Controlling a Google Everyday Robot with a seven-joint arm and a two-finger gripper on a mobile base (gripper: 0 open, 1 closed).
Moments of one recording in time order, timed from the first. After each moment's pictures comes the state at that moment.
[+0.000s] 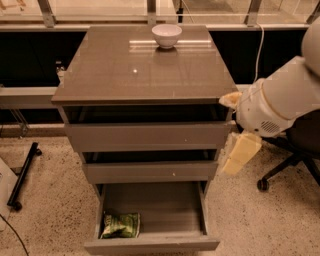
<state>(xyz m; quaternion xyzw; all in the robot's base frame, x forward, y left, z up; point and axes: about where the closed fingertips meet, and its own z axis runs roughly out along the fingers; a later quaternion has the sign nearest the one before) 0.463 -0.146 0.878 -0.63 0.74 0.07 0.25</state>
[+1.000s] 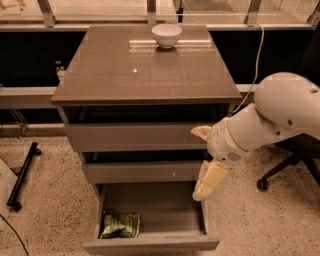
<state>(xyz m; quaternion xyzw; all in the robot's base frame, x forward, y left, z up) 0.465 -0.100 0.777 -0.65 0.70 0.16 0.25</state>
